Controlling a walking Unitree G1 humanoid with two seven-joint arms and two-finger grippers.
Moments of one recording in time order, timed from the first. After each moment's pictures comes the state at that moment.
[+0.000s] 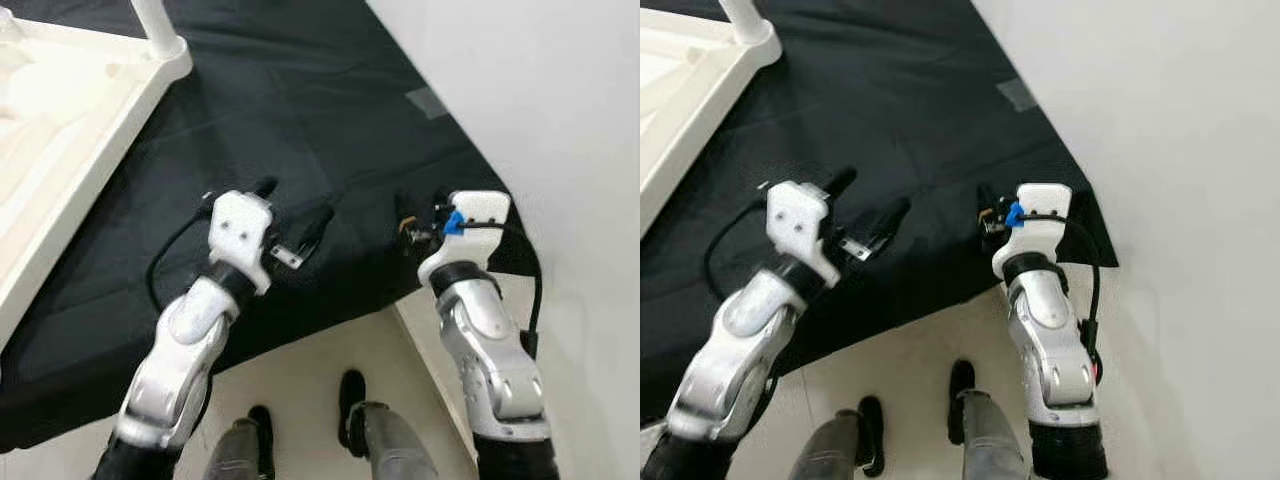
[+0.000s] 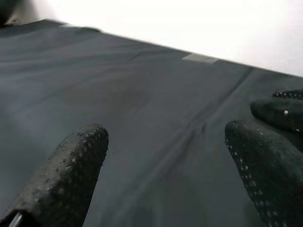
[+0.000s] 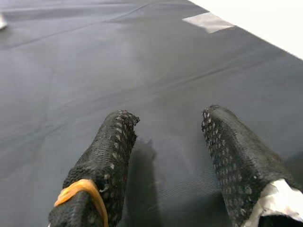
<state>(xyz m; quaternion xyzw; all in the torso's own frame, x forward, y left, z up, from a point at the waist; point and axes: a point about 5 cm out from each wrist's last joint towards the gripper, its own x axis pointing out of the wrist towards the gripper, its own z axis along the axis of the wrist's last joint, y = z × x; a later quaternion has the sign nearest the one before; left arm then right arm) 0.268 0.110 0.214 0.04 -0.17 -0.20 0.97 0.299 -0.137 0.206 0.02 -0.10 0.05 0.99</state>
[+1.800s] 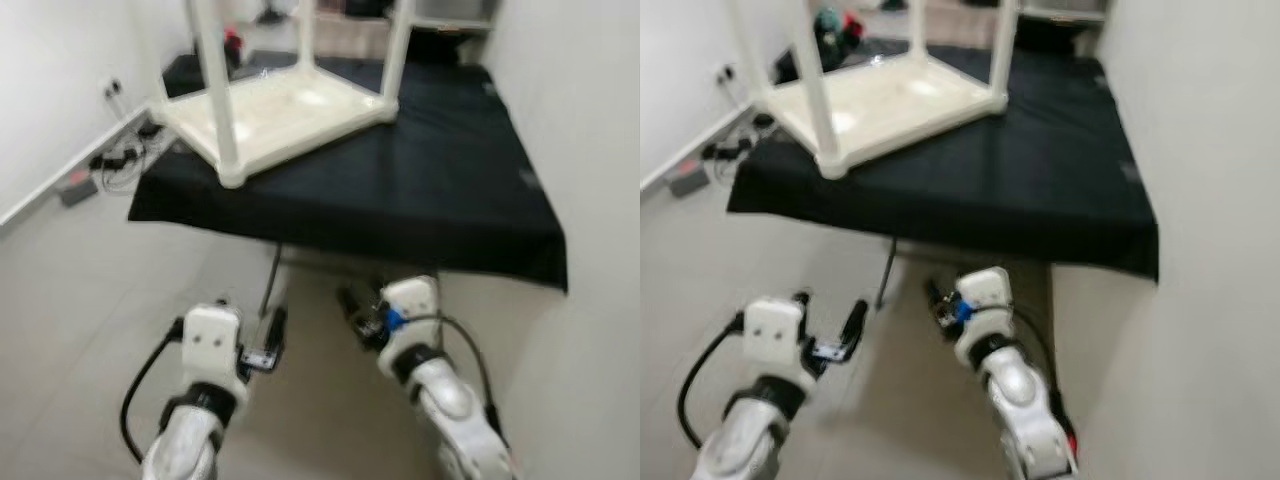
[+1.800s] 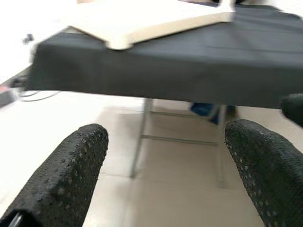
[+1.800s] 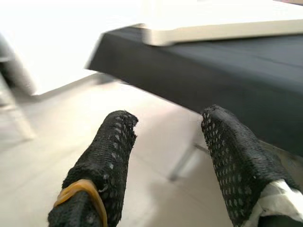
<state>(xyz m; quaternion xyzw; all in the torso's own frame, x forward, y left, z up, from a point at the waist) 0.213 0.116 0.141 -0.03 0.00 -0.05 1.00 0.268 -0.102 0.136 -0.03 -0.02 0.20 0.98</state>
